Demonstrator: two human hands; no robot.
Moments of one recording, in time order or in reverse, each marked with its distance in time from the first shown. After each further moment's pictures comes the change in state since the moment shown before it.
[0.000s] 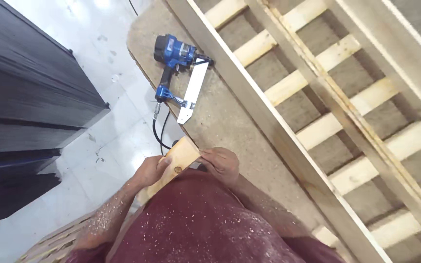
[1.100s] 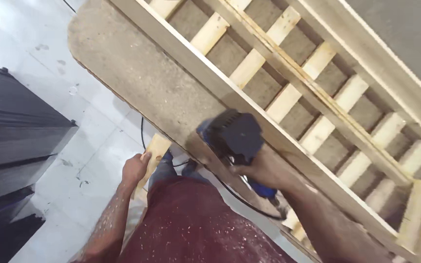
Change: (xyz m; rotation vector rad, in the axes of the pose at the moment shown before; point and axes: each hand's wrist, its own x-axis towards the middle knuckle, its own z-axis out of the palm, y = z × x) left_hand 0.092 -0.051 0.012 0.207 0.040 -0.332; right_hand -0.007 -0.035 -0.138 -0.052 -0.435 1.163
